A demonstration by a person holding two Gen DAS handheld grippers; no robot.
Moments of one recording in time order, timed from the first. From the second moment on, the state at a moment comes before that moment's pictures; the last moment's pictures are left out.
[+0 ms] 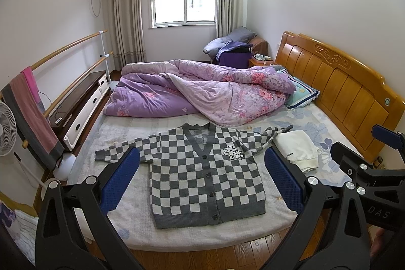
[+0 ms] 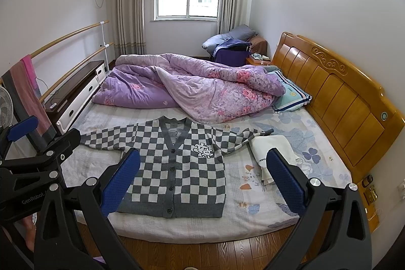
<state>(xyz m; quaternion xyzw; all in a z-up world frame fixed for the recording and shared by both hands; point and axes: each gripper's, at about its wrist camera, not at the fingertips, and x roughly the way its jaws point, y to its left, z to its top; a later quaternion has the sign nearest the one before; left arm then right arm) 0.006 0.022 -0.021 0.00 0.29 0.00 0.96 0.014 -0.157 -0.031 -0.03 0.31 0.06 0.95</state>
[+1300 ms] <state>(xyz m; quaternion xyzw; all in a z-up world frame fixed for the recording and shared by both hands) 0.014 0.033 -0.036 0.00 0.29 0.00 0.96 0.025 -0.140 -0.043 -0.04 0.32 0.04 0.95</state>
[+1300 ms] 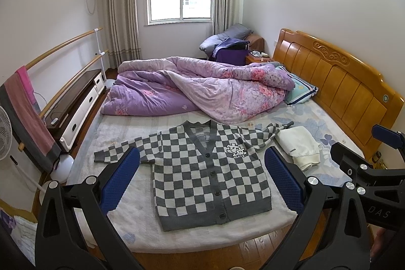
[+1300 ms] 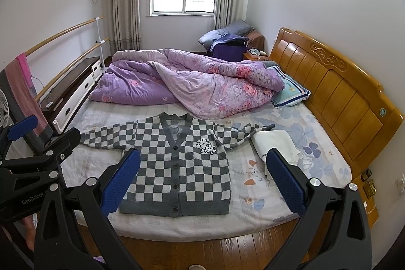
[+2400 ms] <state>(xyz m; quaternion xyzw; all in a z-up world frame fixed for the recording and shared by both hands) 0.198 0.022 -0.070 -0.02 0.36 0.05 0.93 0.235 -0.143 -0.078 -0.05 0.38 0.12 0.92</state>
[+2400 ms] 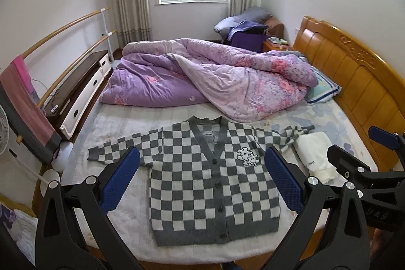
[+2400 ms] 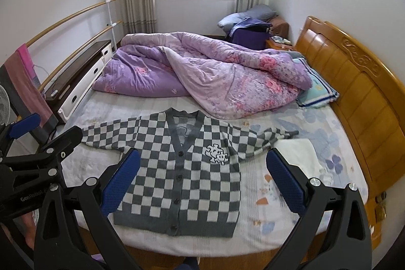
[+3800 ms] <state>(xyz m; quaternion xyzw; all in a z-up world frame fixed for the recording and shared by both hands) 0.387 0.509 -0.466 -0.21 0.57 0.21 0.76 0.496 0.181 -0.429 -0.04 0.59 0.20 0.78</state>
